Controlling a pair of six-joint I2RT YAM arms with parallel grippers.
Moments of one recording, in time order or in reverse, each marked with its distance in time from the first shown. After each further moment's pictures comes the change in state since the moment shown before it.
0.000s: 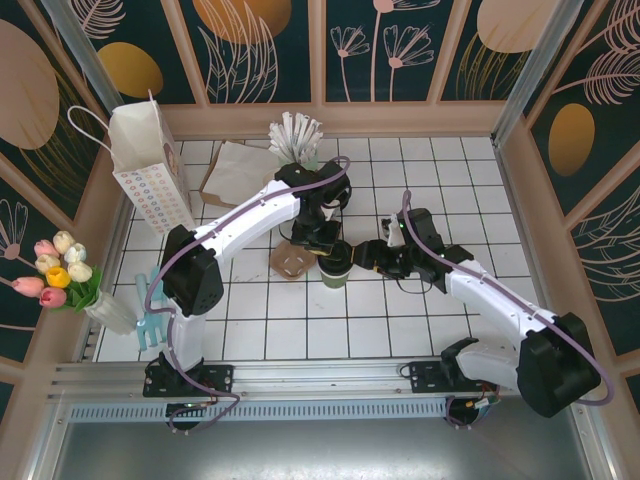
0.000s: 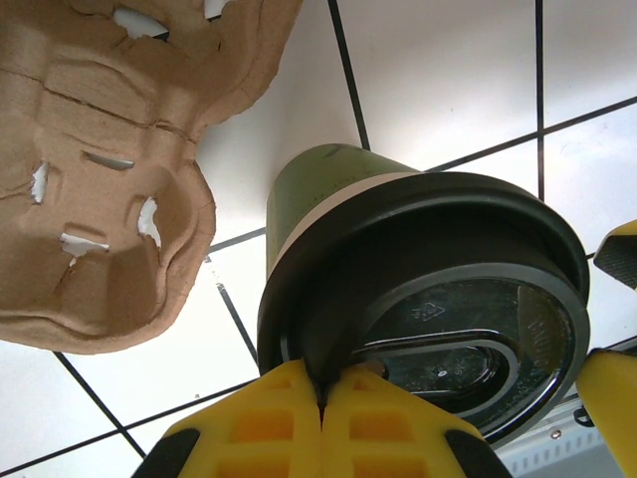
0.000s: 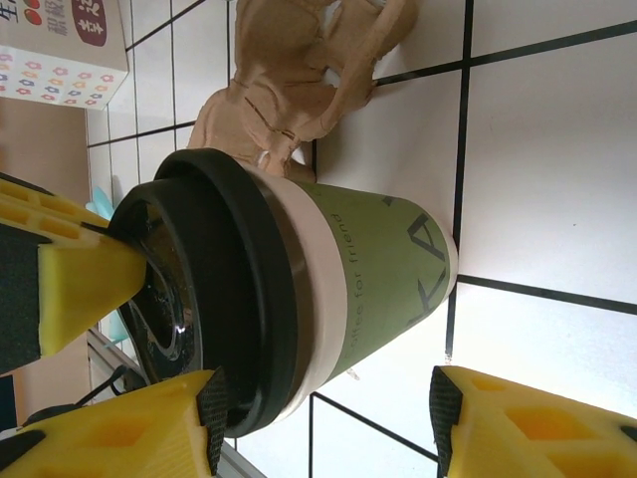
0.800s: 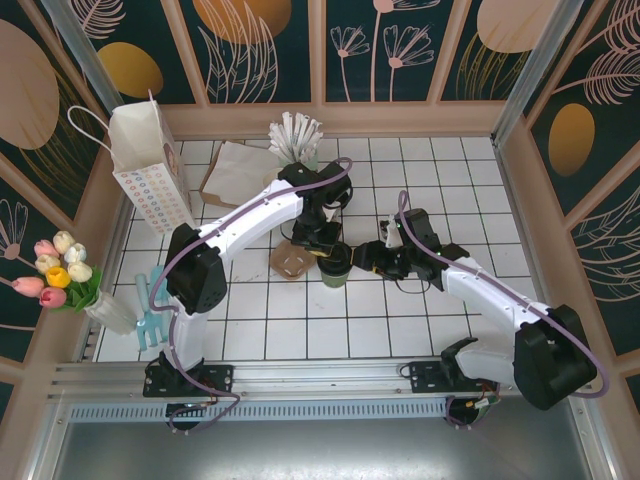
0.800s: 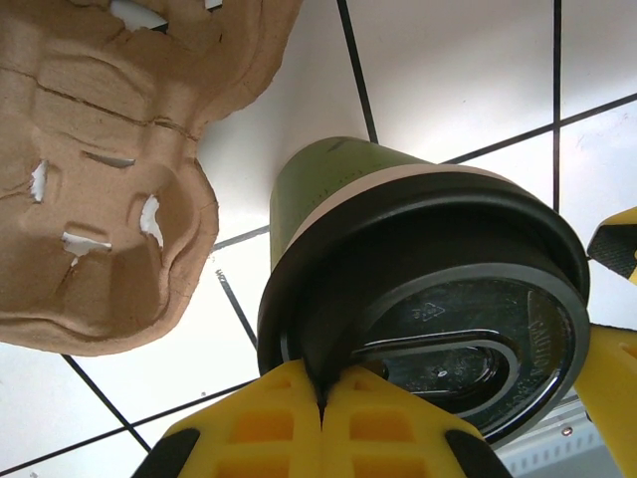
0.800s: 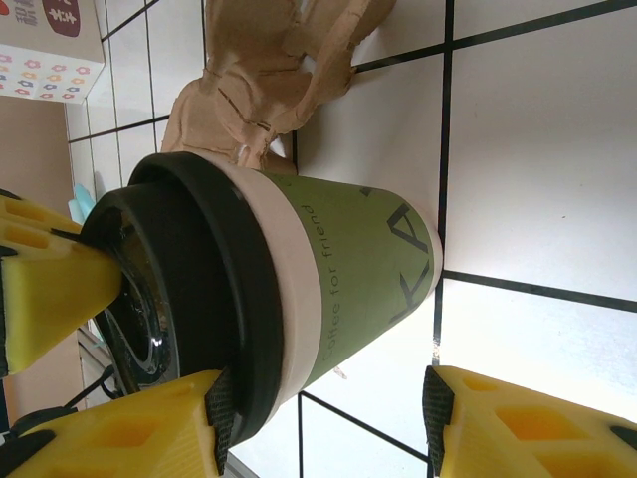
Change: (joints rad) left arm 0.000 0.027 0.022 -0.023 0.000 0.015; right arm 0.000 0.041 0.000 0.003 -0.003 -0.001
